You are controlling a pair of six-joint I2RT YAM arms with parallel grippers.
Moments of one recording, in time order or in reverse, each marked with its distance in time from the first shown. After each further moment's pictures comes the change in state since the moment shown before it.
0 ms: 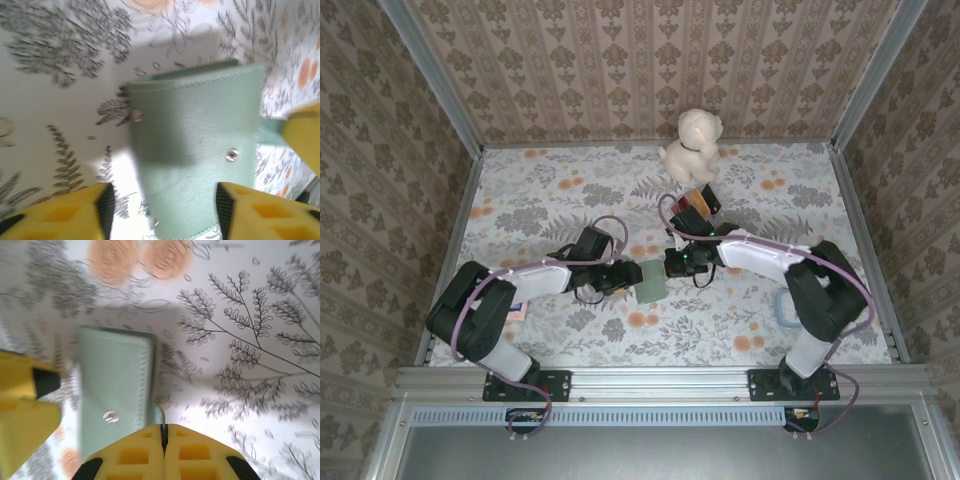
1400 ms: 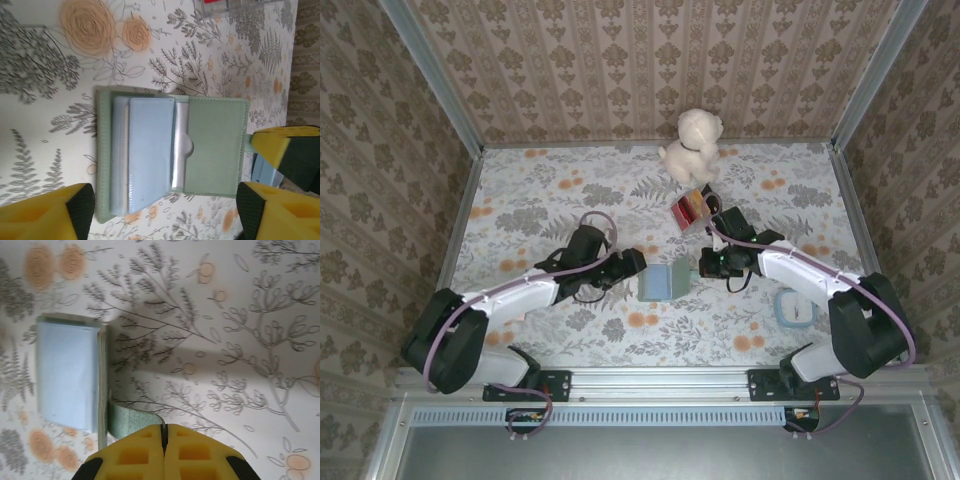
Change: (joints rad) left arm -0.058 -0.159 -0.060 0.129 -0.072 -0.180; right arm -0.174 -0.212 -0.190 -0.057 0.036 -0.025
